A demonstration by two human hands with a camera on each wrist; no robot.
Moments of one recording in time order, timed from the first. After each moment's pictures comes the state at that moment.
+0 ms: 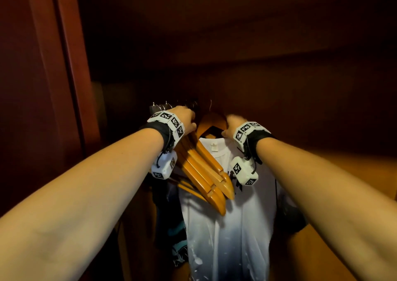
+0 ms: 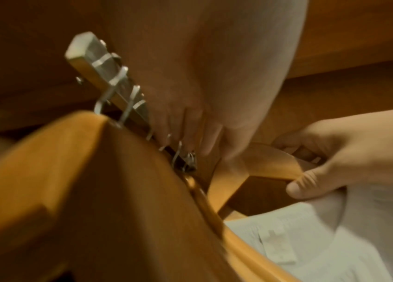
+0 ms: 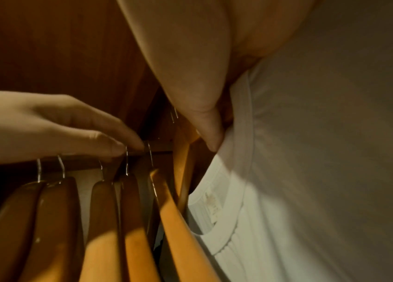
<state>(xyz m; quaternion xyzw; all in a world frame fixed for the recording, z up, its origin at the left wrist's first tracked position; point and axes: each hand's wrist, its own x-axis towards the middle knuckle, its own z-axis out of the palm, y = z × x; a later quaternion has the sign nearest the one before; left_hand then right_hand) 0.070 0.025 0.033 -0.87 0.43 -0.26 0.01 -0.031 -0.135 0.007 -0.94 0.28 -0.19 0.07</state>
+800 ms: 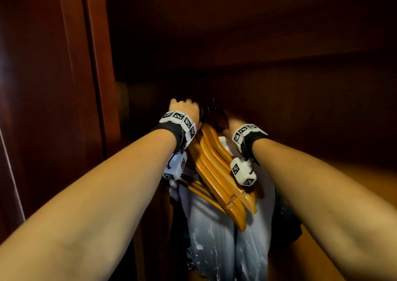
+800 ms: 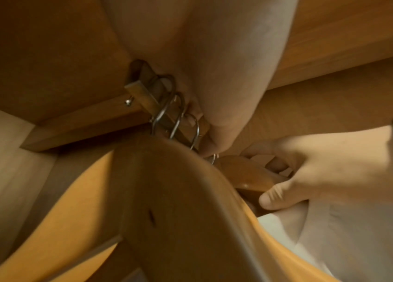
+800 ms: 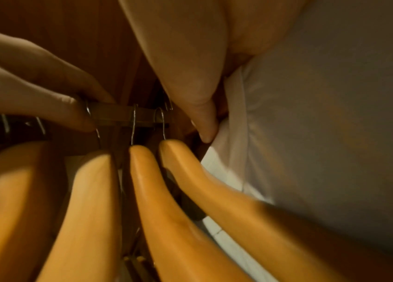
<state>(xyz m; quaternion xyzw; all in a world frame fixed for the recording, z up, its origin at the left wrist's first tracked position) 0.081 0.041 0.047 -0.90 0.28 -0.32 0.09 0.033 -0.119 0.007 -0.94 0.21 -0.22 0.15</state>
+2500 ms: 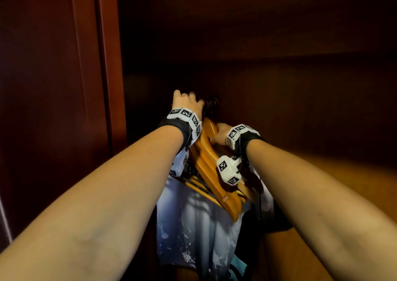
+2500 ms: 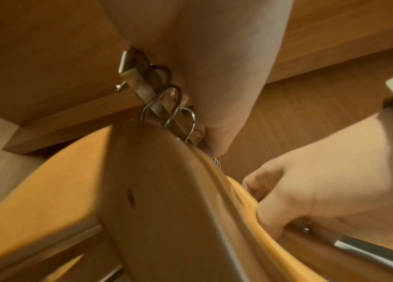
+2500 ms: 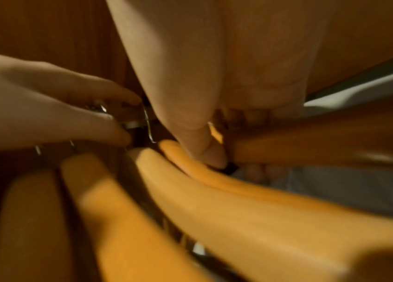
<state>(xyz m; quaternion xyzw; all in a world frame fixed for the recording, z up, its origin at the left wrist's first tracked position) 0.086 0.036 0.037 -0.88 0.28 -0.36 0.15 0.049 -0.092 -0.015 -0.94 0.28 -0.11 0.17</state>
